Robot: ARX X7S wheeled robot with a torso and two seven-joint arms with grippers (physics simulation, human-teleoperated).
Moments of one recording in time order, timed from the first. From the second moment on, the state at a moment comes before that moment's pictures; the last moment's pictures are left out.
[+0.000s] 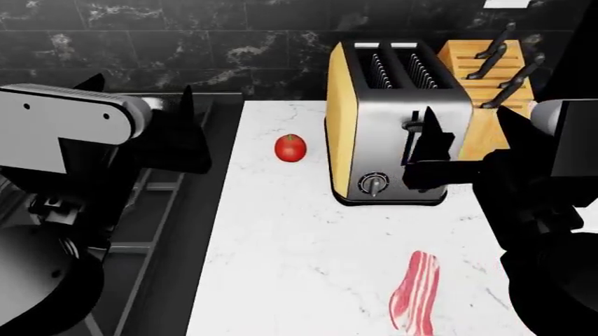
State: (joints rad) left arm -0.75 -0.73 0.28 0.72 -1.05 -0.74 -0.73; right arm 0.70 0.80 -0.24 -0.69 1.27 0.71 0.87
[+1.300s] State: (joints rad) left arm -1.14 -0.45 0.58 0.19 -0.99 -0.92 -0.56; right arm 0.67 0.81 -0.23 -0.68 1.27 0.68 0.85
